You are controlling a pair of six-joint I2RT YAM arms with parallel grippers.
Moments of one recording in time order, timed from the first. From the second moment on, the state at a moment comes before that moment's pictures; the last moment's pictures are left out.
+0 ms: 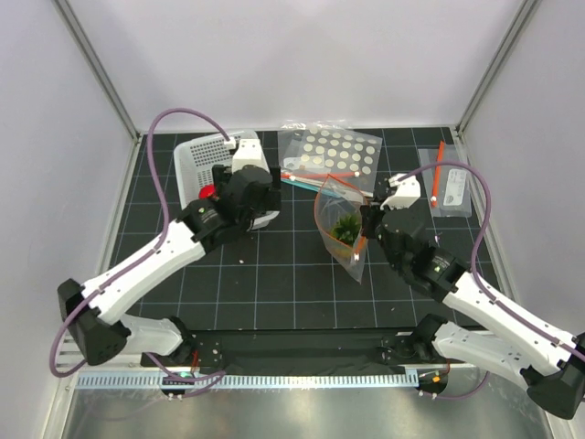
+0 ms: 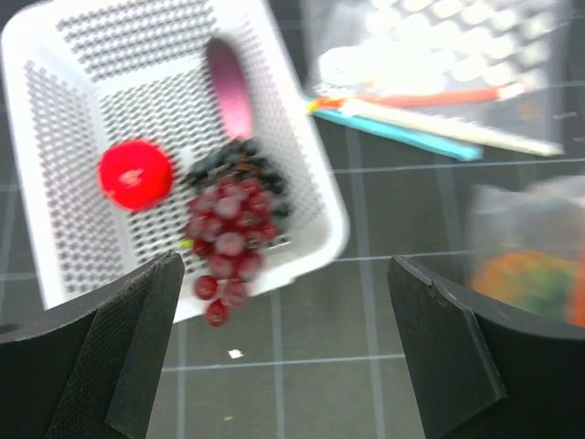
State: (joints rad) left arm -0.85 1.27 1.30 -0.57 -0.69 -0.42; right arm 0.78 0.85 0.78 -0.23 0.59 0.42
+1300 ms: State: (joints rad) left arm -0.55 1.57 1.28 -0.68 -0.42 -0.48; right arm 0.78 0.84 0.75 -0.20 0.56 0.43
